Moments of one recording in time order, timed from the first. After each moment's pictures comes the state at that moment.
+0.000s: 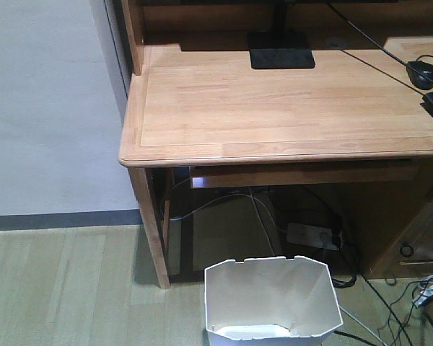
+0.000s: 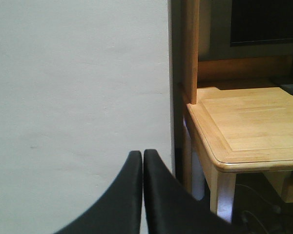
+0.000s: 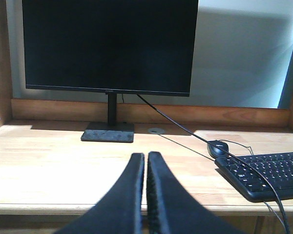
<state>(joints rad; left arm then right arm) 0.07 -0.02 0.03 0.04 0.12 -0.05 -0.04 -0.01 0.03 -0.01 0.00 -0.02</state>
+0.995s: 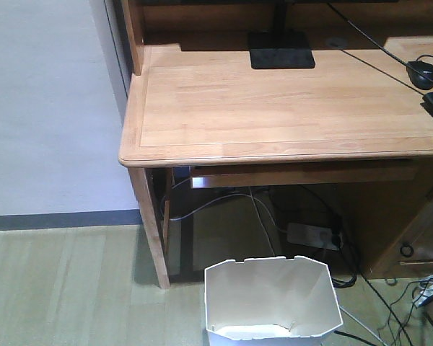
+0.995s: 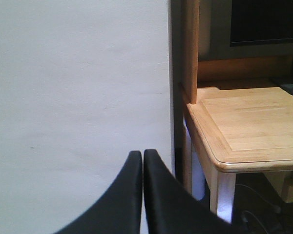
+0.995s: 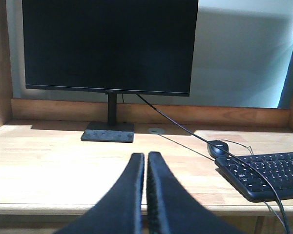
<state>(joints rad) 0.07 -0.02 0.03 0.04 0.12 -0.05 -0.04 -0.01 0.03 -0.01 0.00 -0.02</state>
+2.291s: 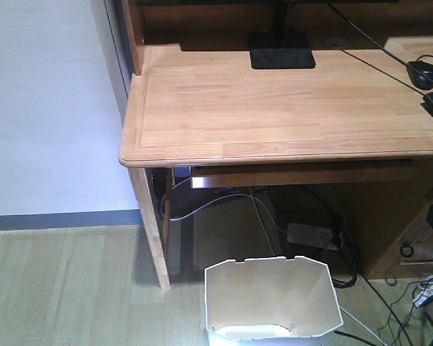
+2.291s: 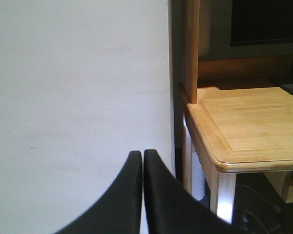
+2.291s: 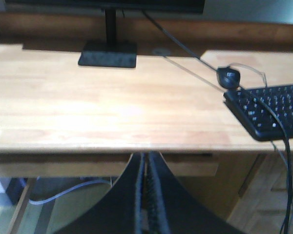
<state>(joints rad) 0.07 -0.02 0.03 0.04 0.12 -0.05 -0.04 0.61 -0.32 -0.01 0.16 -0.02</state>
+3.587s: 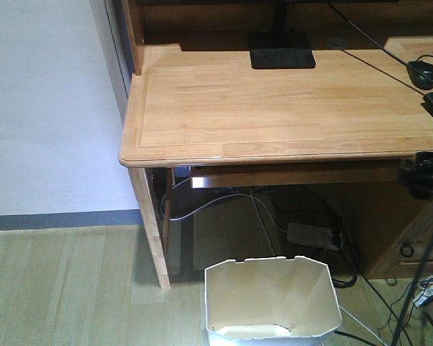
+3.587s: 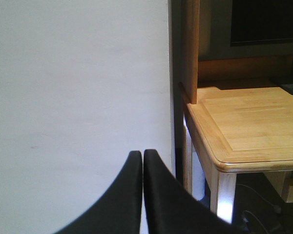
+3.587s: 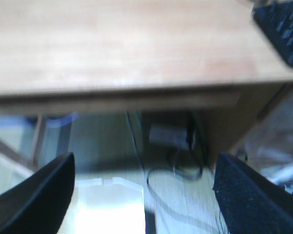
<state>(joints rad) 0.07 -0.02 0.03 0.04 0.12 -0.05 -0.04 1.05 -0.60 0.05 0.40 -0.01</state>
